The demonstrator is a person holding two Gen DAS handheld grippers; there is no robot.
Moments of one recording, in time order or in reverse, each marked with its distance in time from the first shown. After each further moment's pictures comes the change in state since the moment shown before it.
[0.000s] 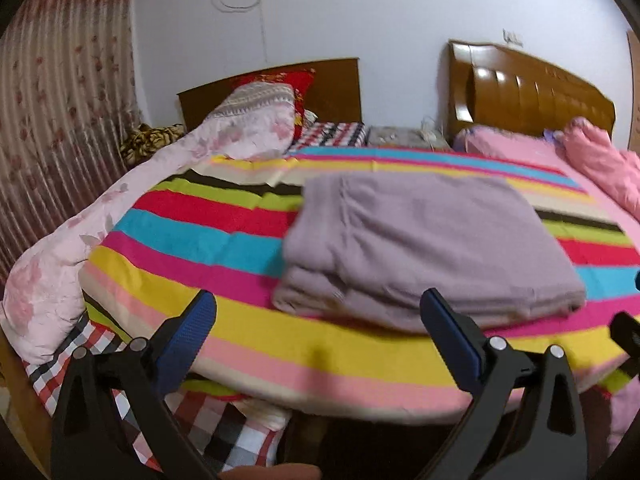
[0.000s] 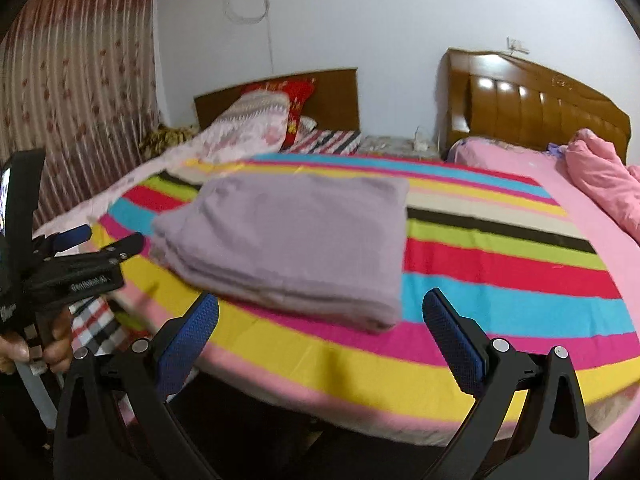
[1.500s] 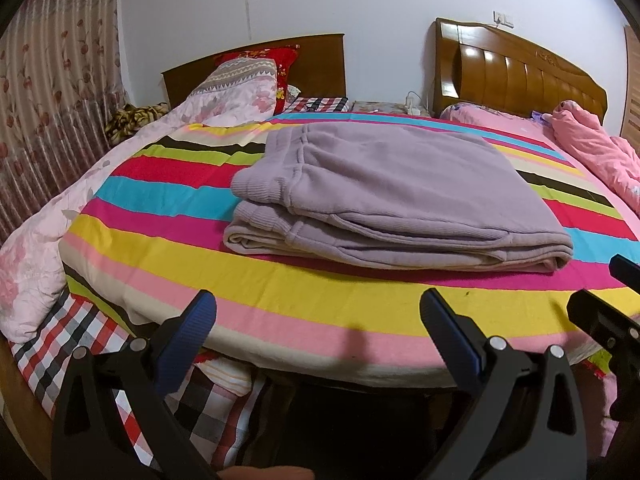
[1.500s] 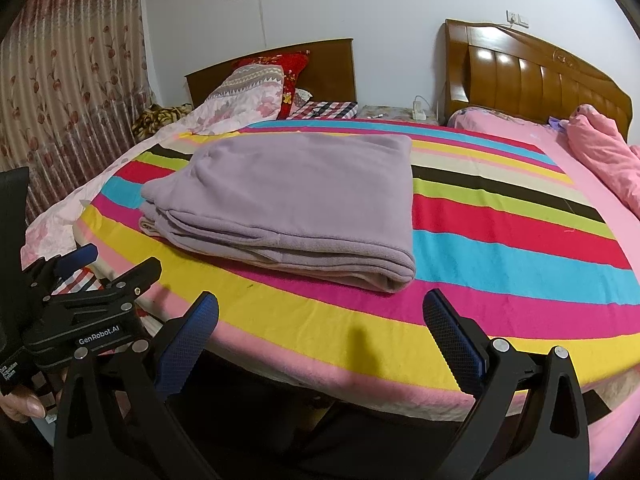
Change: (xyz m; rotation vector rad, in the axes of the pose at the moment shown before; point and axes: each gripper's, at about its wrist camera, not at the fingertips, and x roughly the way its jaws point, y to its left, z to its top) left arm 0.010 -0.022 -0.036 -0.005 0.074 -0.050; right arm 0.020 -0.005 -0.011 0.030 0.085 -0.010
